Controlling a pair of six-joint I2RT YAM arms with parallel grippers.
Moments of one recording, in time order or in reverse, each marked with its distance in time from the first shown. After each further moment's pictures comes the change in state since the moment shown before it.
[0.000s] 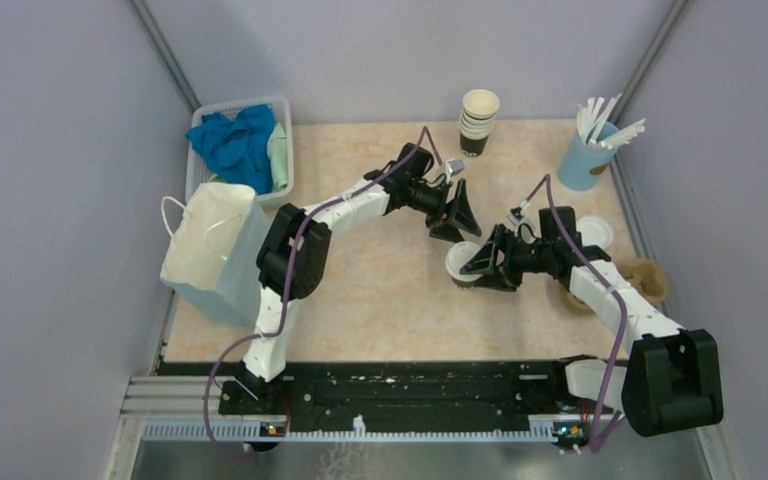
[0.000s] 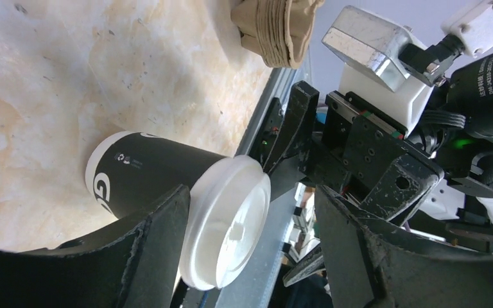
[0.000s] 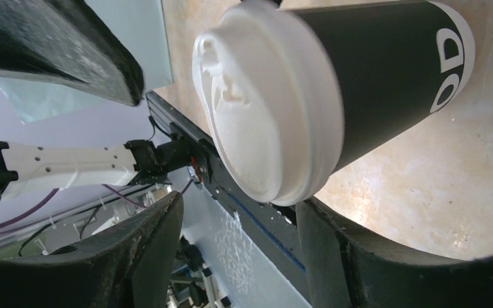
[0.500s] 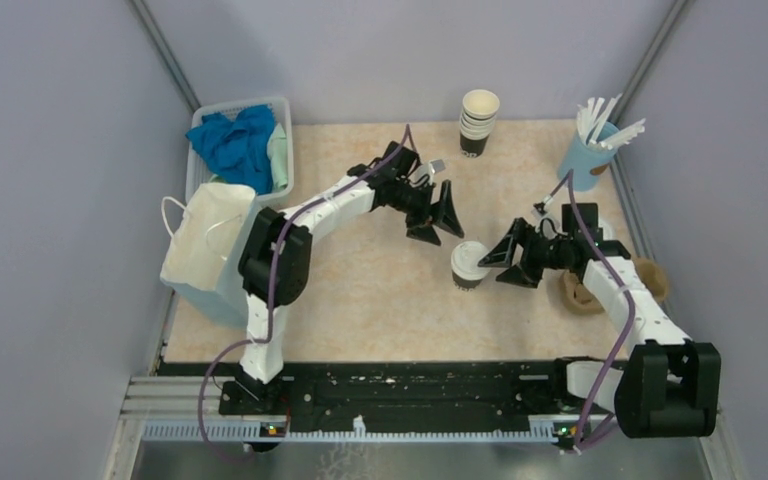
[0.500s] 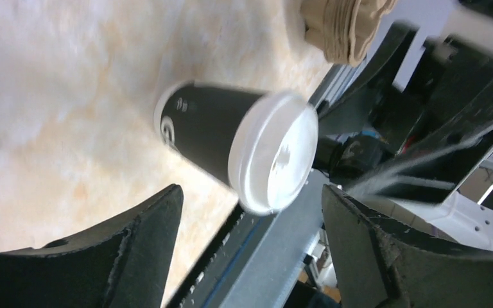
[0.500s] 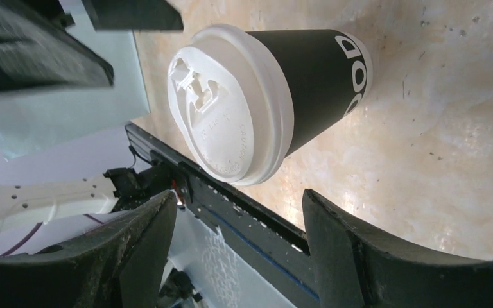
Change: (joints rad) left arm 0.030 -0.068 0.029 -0.251 -0.188 0.149; right arm -0.143 -0.031 0.057 -0.180 0.068 -0.121
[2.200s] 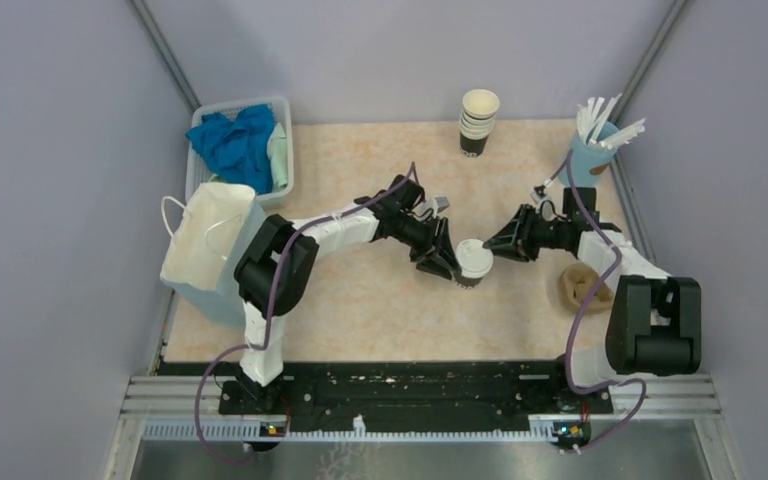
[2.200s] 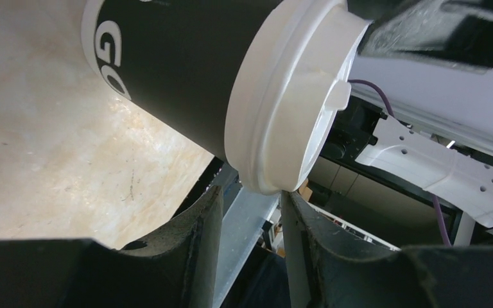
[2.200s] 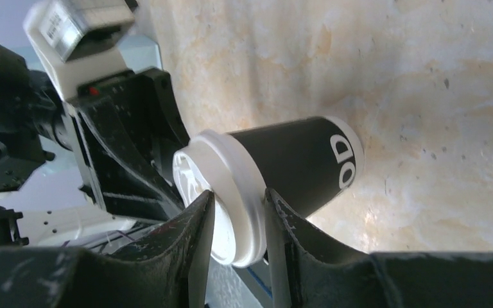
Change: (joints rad) left arm -0.074 -0.113 -0.363 0.225 0.103 -0.214; right arm -0.081 0.312 0.097 0.249 -0.143 -0.018
